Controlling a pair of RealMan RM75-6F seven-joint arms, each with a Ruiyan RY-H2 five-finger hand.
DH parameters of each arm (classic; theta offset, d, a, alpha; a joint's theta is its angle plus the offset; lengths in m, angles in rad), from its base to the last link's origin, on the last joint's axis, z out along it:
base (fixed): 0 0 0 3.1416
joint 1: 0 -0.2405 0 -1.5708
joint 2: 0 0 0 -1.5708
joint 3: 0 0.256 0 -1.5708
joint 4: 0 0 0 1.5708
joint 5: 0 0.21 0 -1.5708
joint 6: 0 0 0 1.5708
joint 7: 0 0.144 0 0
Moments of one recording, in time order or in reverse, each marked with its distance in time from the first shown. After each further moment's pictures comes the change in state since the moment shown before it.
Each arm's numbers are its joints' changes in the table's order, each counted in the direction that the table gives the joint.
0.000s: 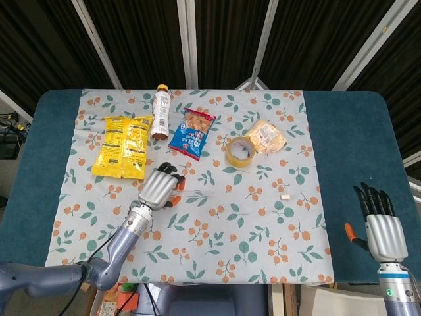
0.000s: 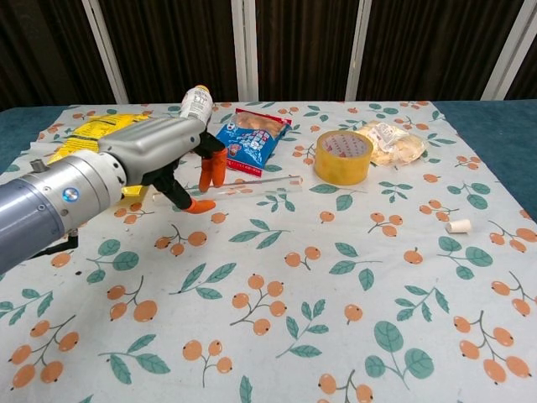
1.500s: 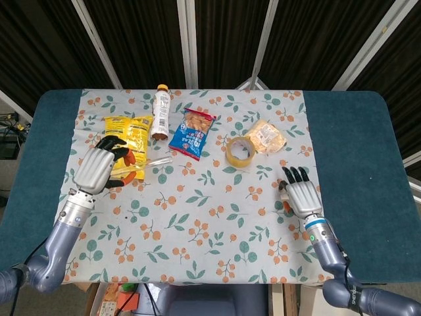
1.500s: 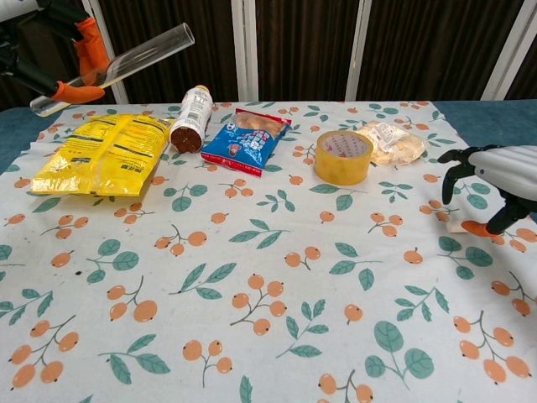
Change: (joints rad) left arm -0.169 -0.387 -0.061 -0.213 0.159 0.117 -0.323; right arm -0.408 0.317 0.082 0.199 0.328 -0.431 -0.384
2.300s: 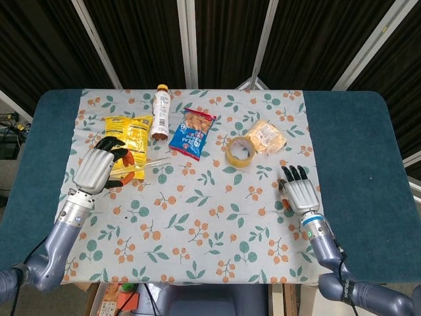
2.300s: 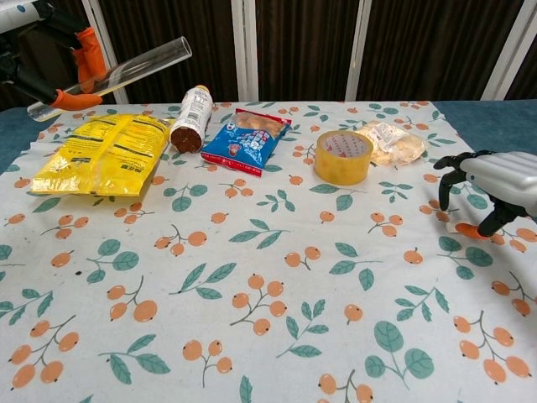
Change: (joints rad) left arm -0.004 0.011 -0.001 0.034 0.006 -0.010 -0.002; right arm -0.036 0.068 -0.011 0.139 -0.007 -0.017 0.044
